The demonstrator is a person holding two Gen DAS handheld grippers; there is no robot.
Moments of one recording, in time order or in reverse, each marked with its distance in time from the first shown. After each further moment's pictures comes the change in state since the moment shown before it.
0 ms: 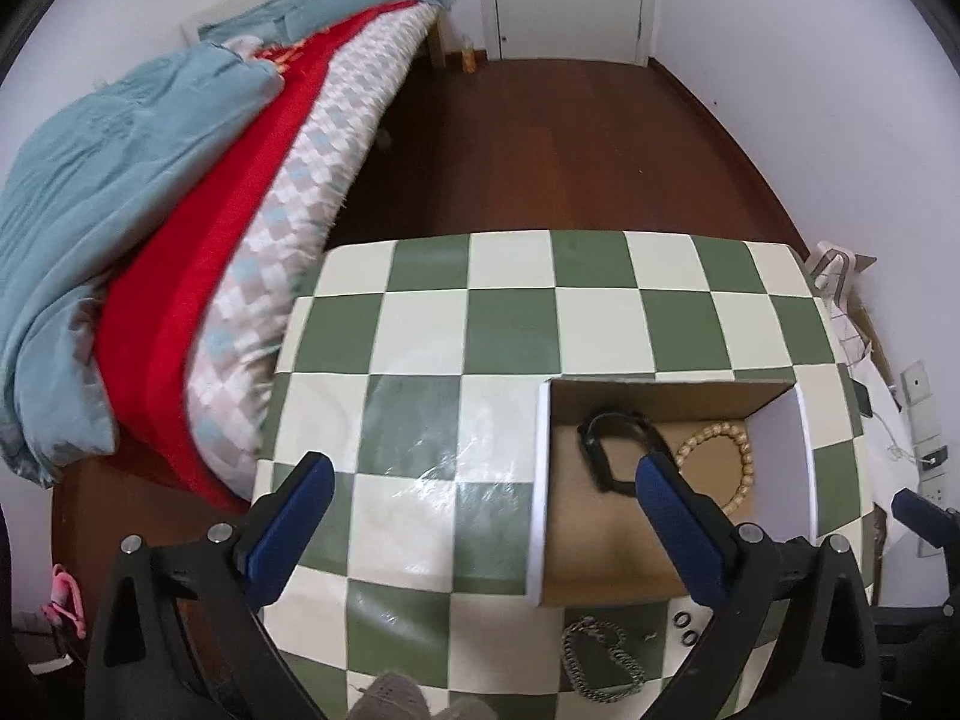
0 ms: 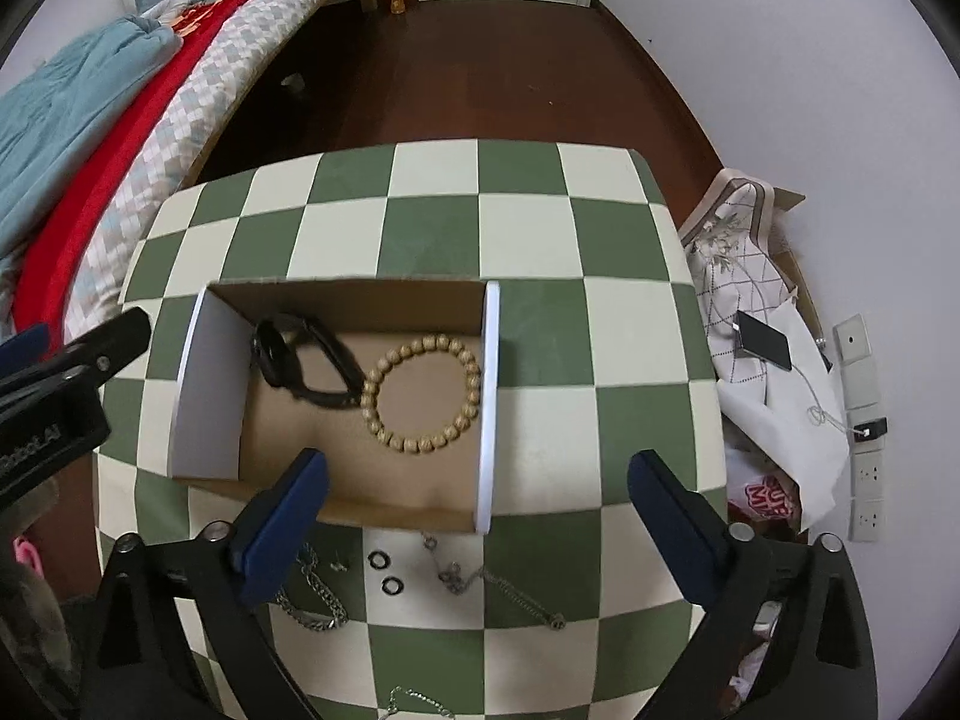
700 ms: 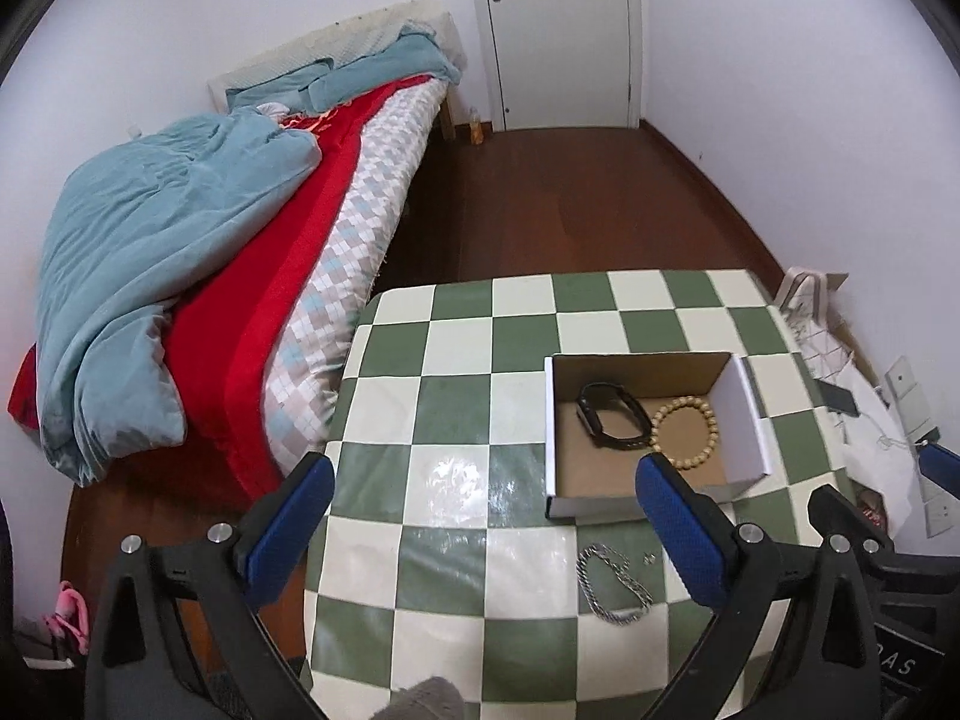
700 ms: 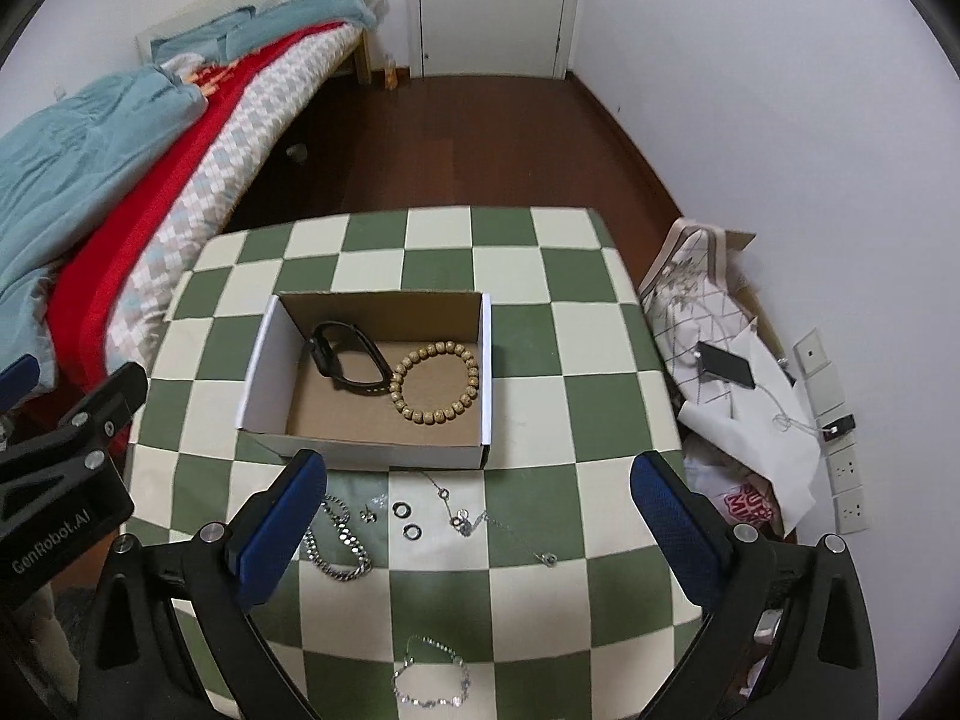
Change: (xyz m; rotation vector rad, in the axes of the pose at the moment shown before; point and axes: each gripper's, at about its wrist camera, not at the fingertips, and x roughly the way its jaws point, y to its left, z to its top) left arm -0.107 0.012 -0.064 0.017 -0.186 0.009; right arm -0.107 0.006 -0.068 0.021 -0.224 -0.037
